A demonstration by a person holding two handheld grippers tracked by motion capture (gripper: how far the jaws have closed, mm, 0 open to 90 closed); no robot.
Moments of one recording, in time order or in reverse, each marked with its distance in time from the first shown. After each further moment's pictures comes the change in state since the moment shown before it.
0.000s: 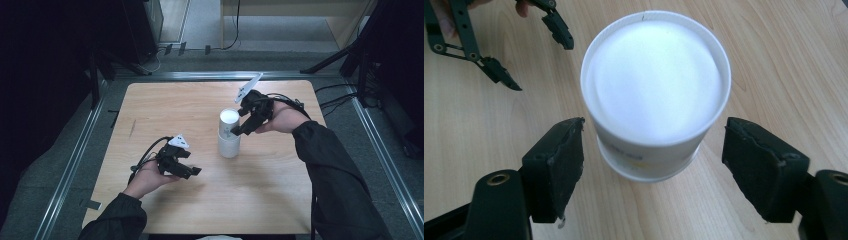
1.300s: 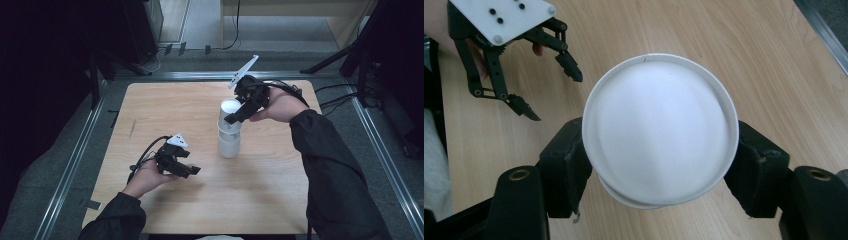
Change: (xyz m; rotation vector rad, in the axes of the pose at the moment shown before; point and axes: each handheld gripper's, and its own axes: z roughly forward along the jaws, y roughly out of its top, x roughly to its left) left arm 0.004 -0.001 -0.002 -0.004 -0.013 -0.010; right arm 0.005 0.038 -0.032 -0.008 -0.013 0.032
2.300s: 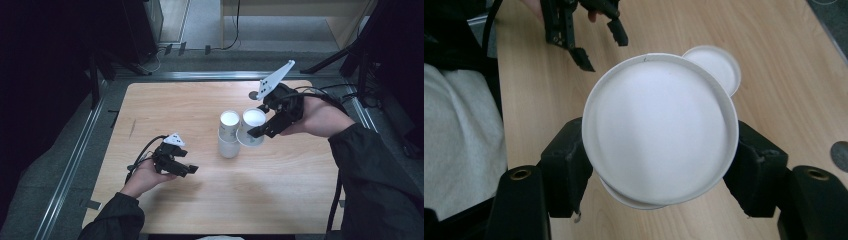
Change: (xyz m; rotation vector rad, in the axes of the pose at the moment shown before) left arm 0.005 -0.004 -0.004 -0.012 0.005 -0.018; right arm 0.045 -0.043 -0.067 -0.010 0.017 -0.074
